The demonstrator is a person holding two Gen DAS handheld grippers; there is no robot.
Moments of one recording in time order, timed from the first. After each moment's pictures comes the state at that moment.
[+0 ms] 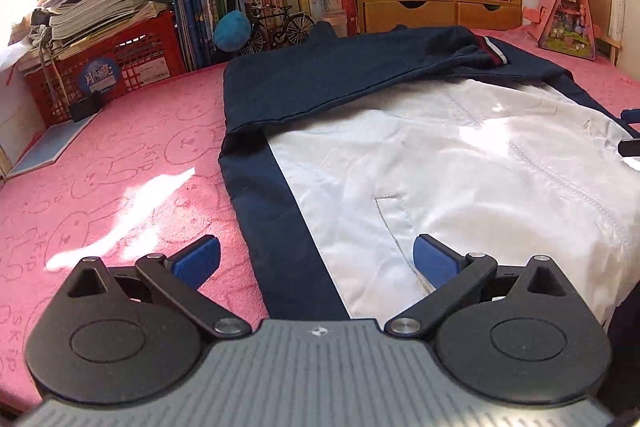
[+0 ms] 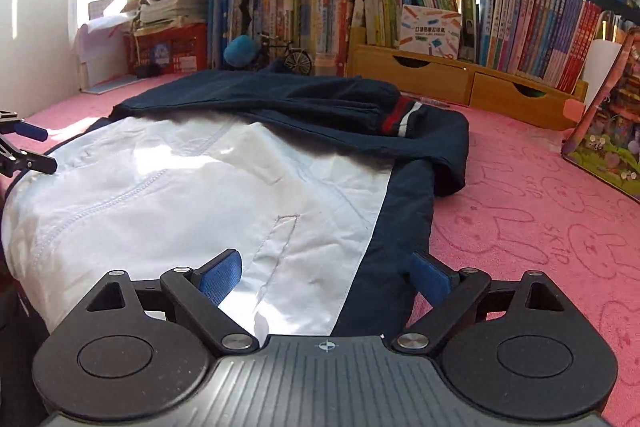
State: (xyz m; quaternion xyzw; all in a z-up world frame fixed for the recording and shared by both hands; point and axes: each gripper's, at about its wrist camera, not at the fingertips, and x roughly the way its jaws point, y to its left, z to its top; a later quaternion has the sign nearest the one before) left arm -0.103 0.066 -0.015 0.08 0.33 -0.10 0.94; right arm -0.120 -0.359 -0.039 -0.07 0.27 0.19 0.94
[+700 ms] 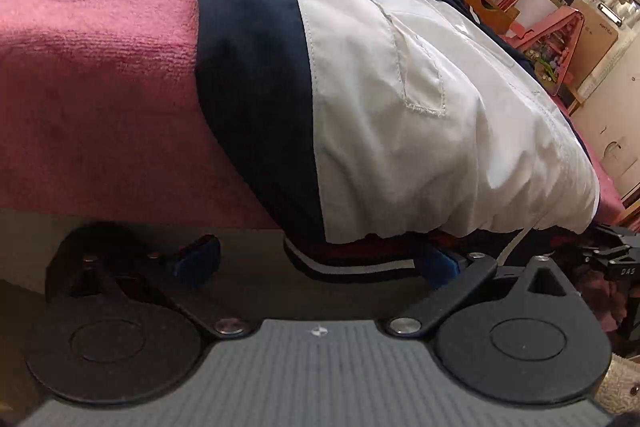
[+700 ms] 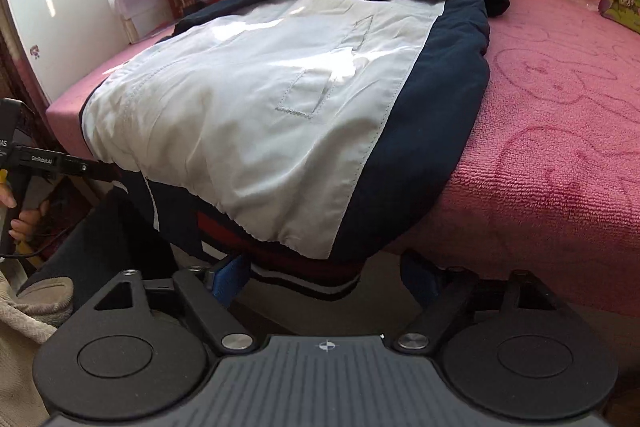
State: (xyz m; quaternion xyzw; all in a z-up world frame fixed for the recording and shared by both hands) left arm -0.148 0.075 -0.115 -0.18 0.43 -0.17 0.87; right arm -0.188 -0.371 -0.102 0.01 0.41 0.26 0.87
